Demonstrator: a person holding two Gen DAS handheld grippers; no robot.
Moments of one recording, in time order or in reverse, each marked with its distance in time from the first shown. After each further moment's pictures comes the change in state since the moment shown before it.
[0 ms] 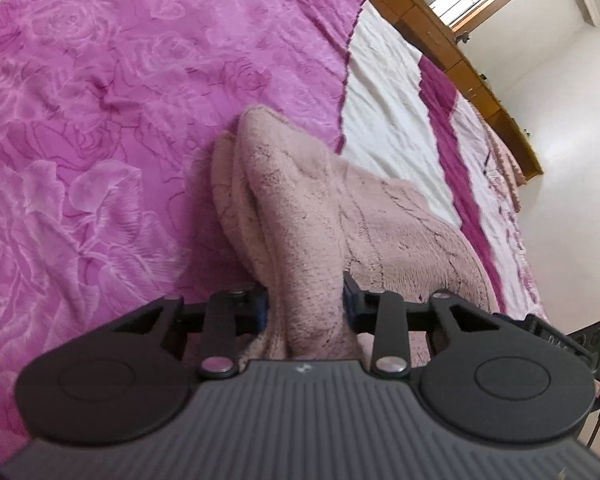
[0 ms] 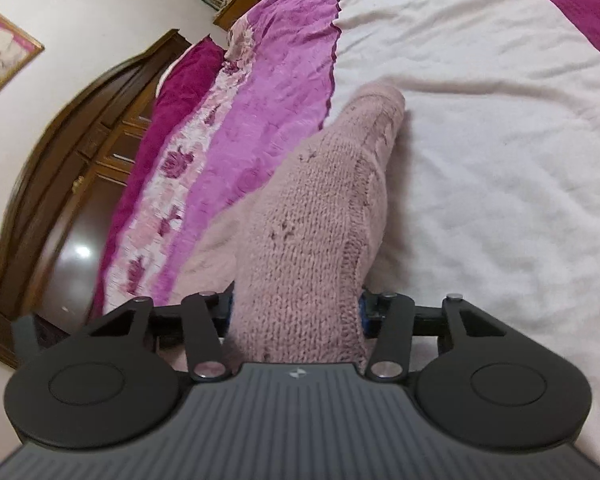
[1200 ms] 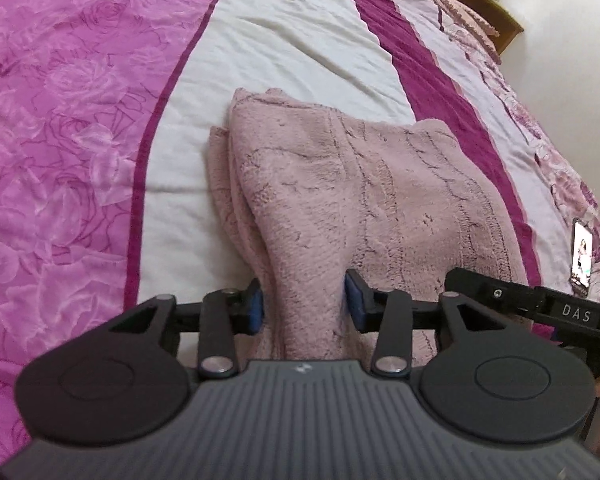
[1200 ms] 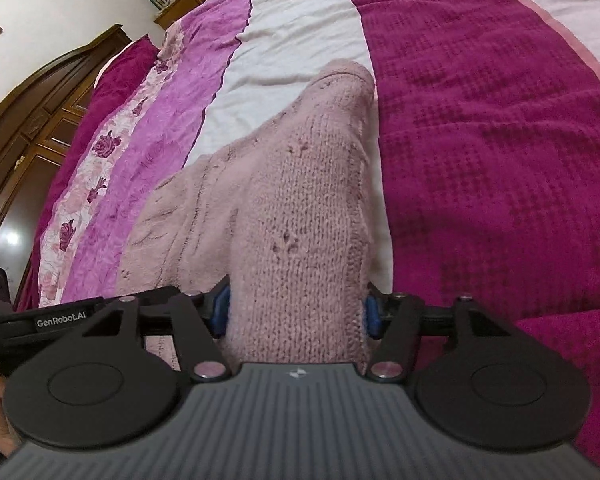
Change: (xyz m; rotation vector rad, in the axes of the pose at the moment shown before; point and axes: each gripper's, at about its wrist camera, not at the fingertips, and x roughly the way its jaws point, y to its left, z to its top) left arm 0.011 -0.114 -0.133 0.360 0.192 0.113; right arm -0.178 -0.077 -0.095 -0.049 -0.026 -0.265
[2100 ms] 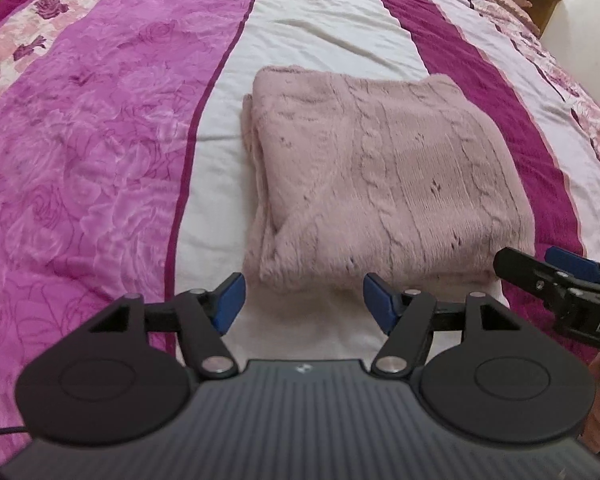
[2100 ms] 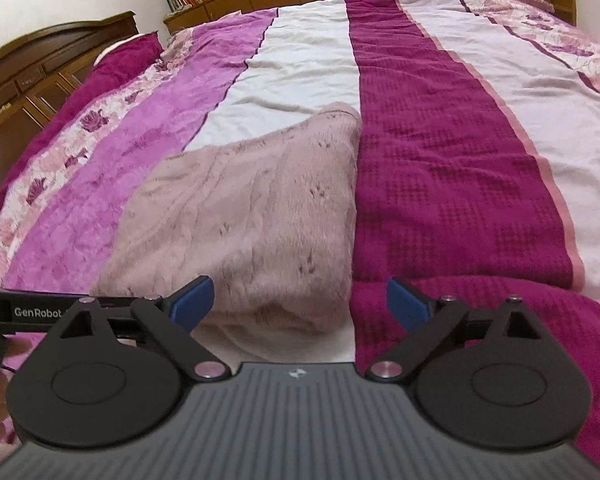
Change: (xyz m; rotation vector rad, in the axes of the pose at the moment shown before) left arm -0.044 -0.057 -0.064 0.064 -0.019 0.264; right arm -0.068 0.039 -0.060 -0.245 -0.146 -0.192
